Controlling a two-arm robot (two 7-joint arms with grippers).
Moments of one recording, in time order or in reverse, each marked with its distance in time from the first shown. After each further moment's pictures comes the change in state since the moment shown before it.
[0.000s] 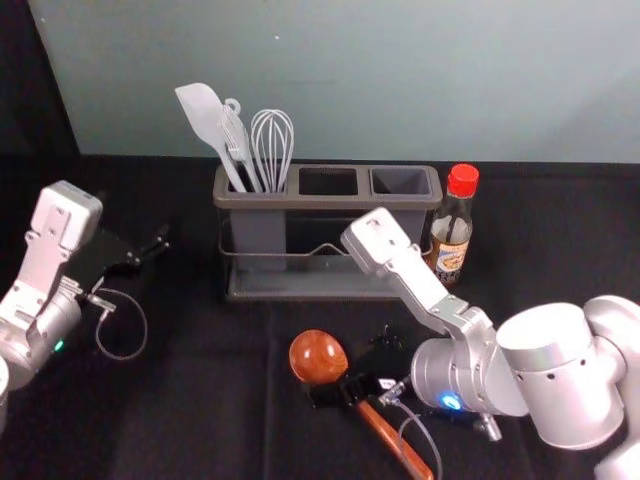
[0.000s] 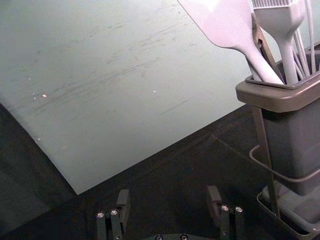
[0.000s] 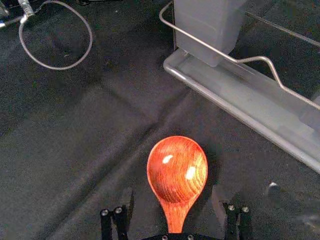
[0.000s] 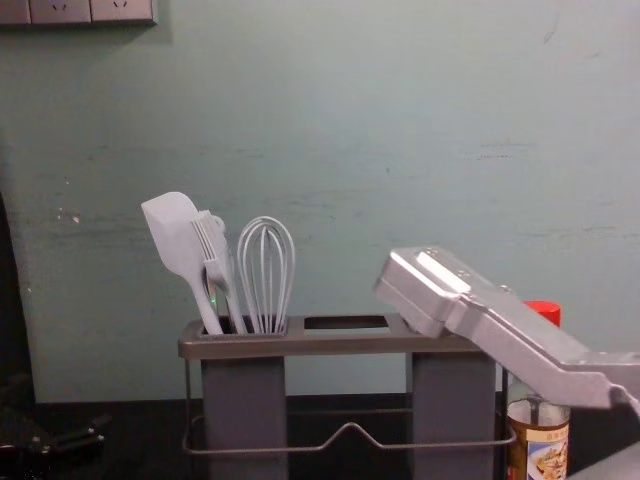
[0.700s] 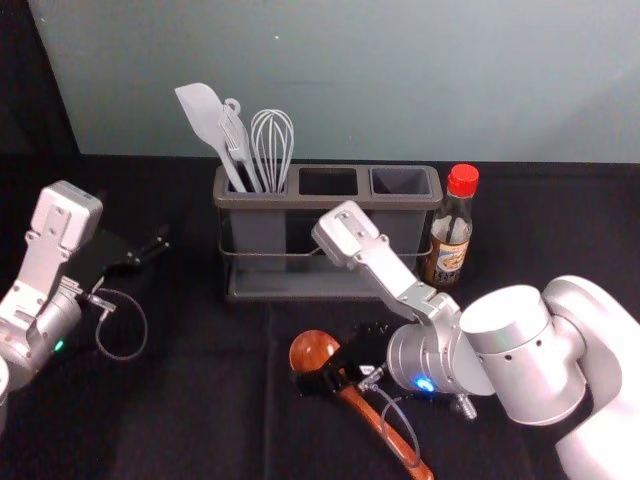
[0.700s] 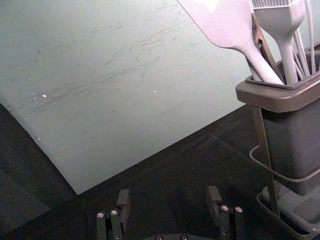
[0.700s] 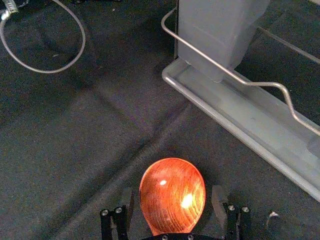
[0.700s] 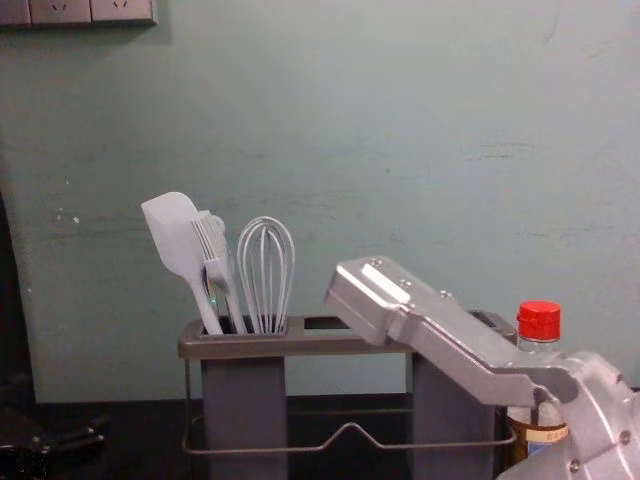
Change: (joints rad) left arm 0.000 0.000 0.000 0.000 0.000 0.000 0.000; right arm 0.080 -0.048 -0.053 0.103 -0.081 -0.019 0.032
